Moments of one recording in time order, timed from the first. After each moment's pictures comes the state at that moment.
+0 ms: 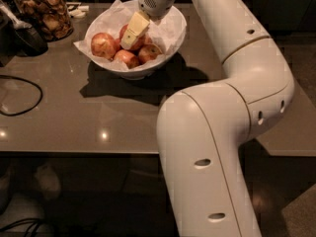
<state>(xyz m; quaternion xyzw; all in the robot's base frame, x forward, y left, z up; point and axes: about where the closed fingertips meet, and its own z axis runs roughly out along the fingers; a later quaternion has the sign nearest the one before) 0.736 0.039 0.923 -0.51 0.83 0.14 0.19</state>
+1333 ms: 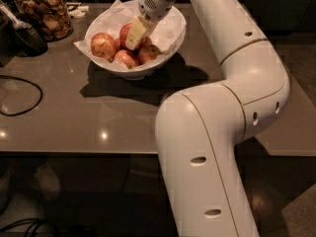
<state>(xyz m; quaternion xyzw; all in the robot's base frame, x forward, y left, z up) 0.740 0.043 0.915 -0.51 0.83 0.15 0.19</state>
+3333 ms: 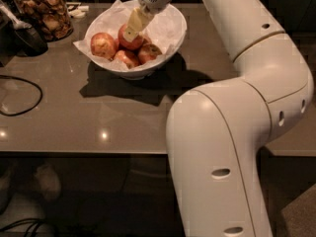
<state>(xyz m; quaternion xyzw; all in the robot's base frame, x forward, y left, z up) 0.734 0.047 0.948 -0.53 0.80 0.15 0.24</state>
